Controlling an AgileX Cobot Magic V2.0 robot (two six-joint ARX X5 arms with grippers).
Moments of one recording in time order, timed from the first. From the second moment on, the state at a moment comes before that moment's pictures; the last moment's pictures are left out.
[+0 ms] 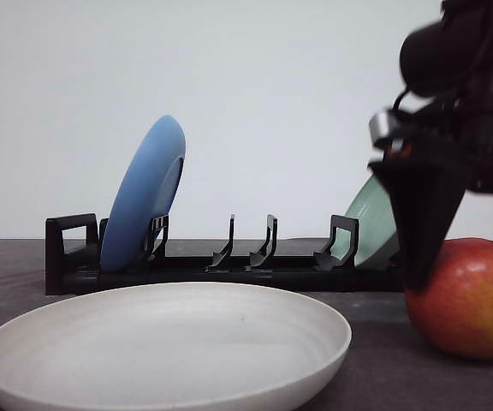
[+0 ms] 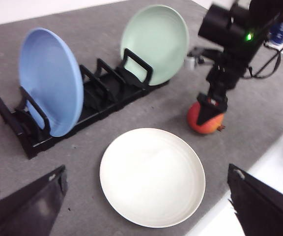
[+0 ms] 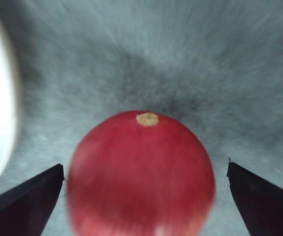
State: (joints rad) left_arx -1.34 0.51 1.11 -1.13 -0.50 -0.42; right_arx 0.41 1.55 0.98 -0.90 -0.26 0.07
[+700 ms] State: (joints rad) left_arx -1.34 0.51 1.11 -1.13 -0.60 -0.46; right_arx 0.74 1.64 1.28 -1.00 -0.32 0.11
